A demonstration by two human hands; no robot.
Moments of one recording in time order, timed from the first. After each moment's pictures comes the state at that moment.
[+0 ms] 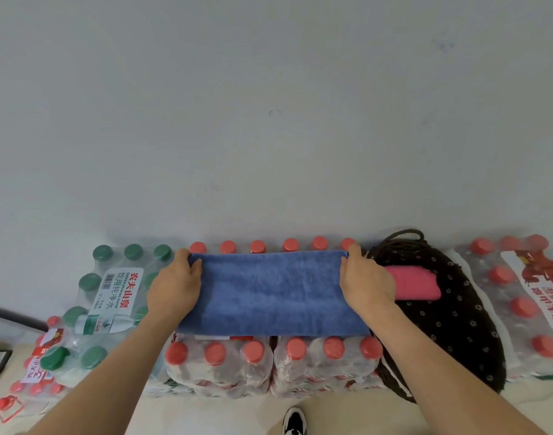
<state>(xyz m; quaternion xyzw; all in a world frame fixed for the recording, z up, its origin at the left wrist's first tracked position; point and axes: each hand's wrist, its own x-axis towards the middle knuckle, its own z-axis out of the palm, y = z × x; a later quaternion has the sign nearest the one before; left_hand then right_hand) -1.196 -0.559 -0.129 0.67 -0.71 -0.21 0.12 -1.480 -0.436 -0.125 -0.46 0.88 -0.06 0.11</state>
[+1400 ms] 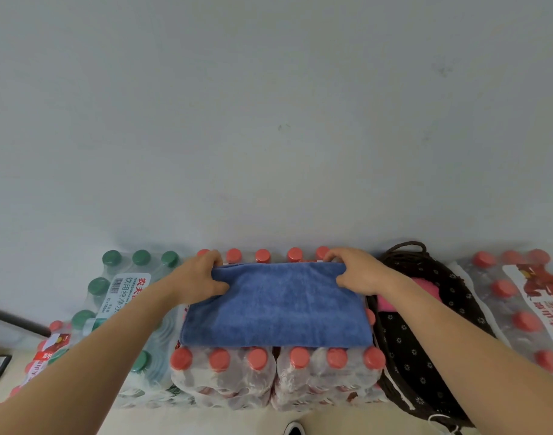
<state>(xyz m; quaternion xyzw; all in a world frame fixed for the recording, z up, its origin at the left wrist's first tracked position) -1.204 -0.582 -0.094 0.50 -0.81 -0.30 -0.05 -1.503 -0.468 -0.093 -0.57 0.75 -0.07 0.33</state>
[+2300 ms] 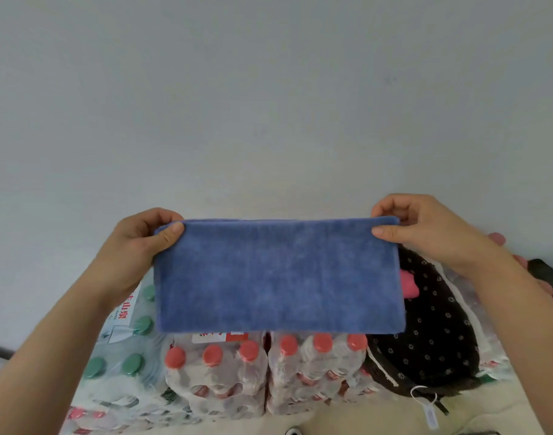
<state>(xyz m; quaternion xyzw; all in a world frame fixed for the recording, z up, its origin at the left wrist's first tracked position) -1.175 -0.548 0.013 0.39 -0.64 -0.56 0.33 -1.533 -0.381 0.040 -0.51 0.67 -0.41 0.35</state>
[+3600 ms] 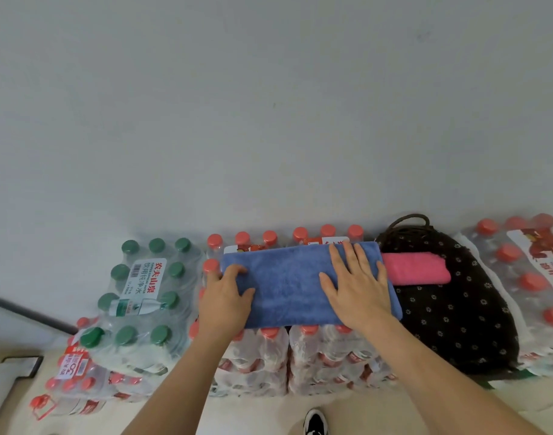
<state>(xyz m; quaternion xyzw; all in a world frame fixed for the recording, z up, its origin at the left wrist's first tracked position) -1.216 -0.477 -0.129 0.61 -0.75 -0.23 0.12 -1.435 -0.391 -0.145 -0.55 0.83 -0.03 0.07</state>
